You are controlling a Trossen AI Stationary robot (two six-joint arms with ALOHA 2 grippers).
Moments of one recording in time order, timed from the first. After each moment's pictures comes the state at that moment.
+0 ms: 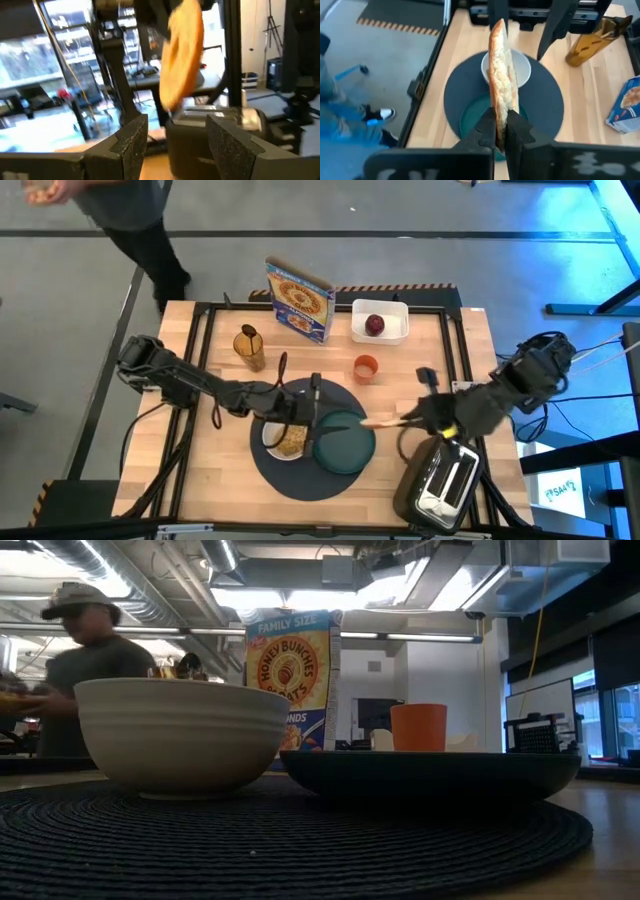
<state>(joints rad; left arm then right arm) -0.30 1.60 1.12 0.57 -0.24 0.19 0.61 1.44 1.96 -1.28 0.29 0.28</state>
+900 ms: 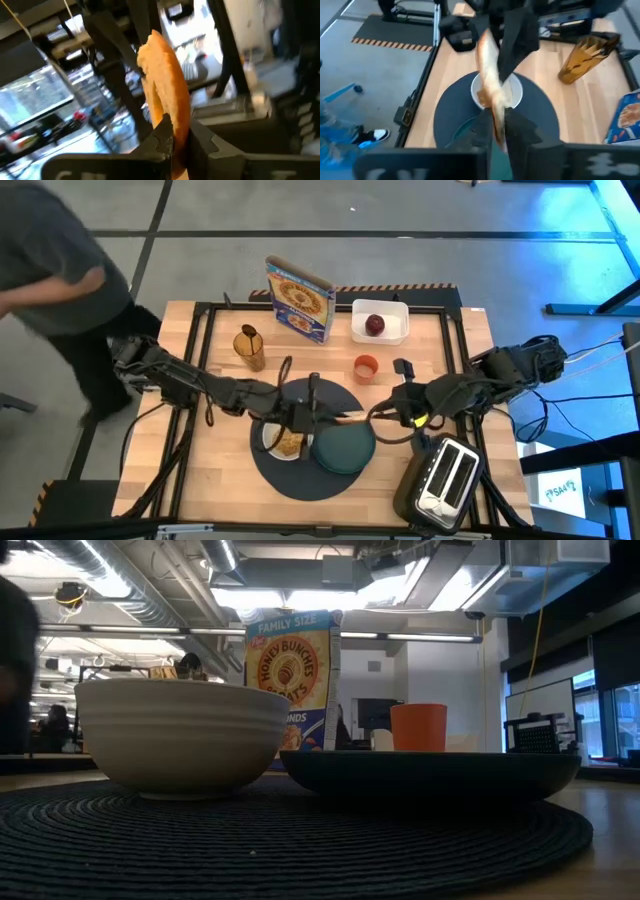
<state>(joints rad) -0.32 1.58 1.22 0.34 -0.25 0.43 0.45 1.49 1.95 -1.12 0.22 0.19</state>
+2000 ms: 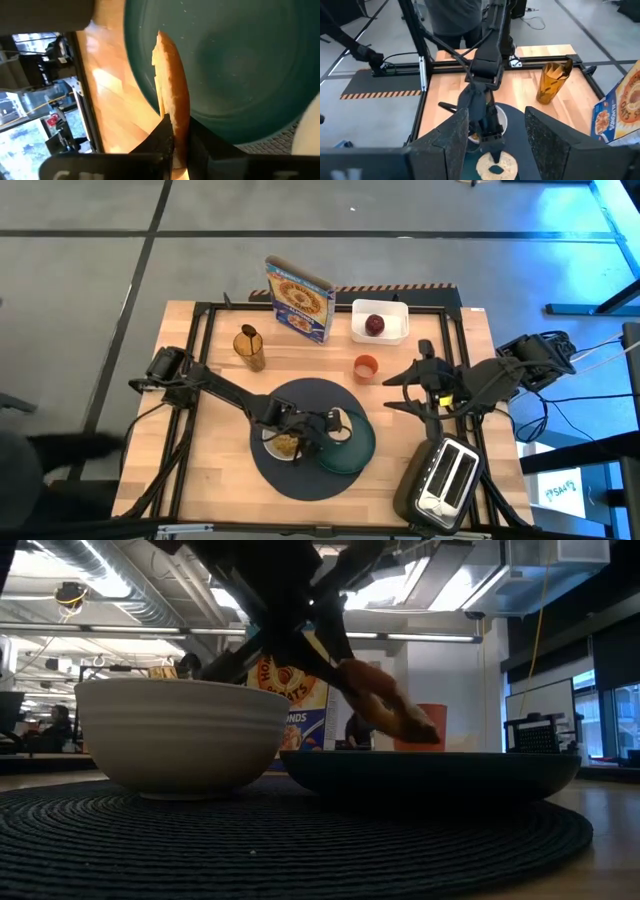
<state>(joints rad) -0.29 1.86 1.21 -0.17 -0.38 1.34 0.51 1.47 2.09 -1.12 0.42 0.32</state>
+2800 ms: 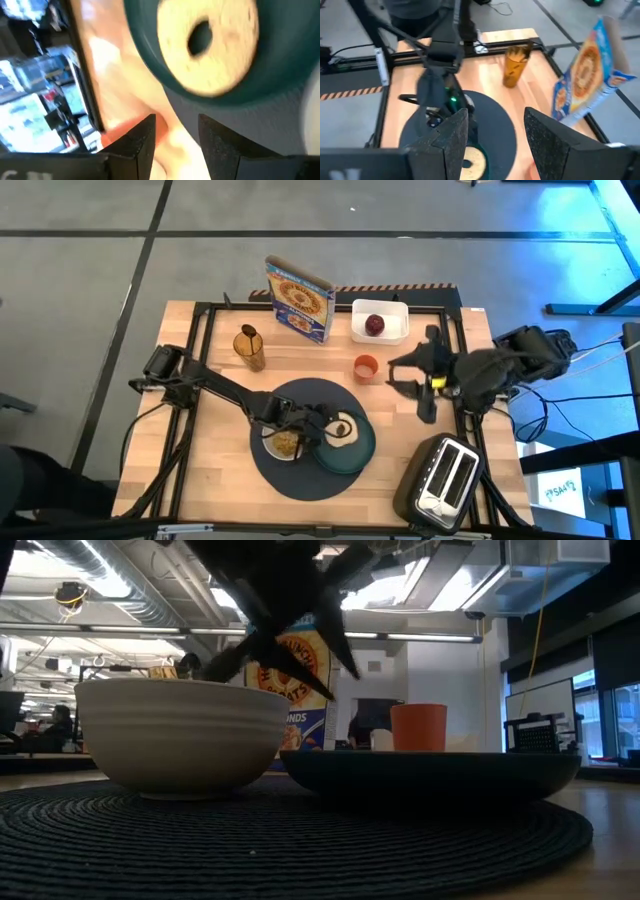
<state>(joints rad) -0.27 1.83 1.21 -0.24 -0.51 1.30 0.45 1.46 2.08 -1.25 0.50 0.37</state>
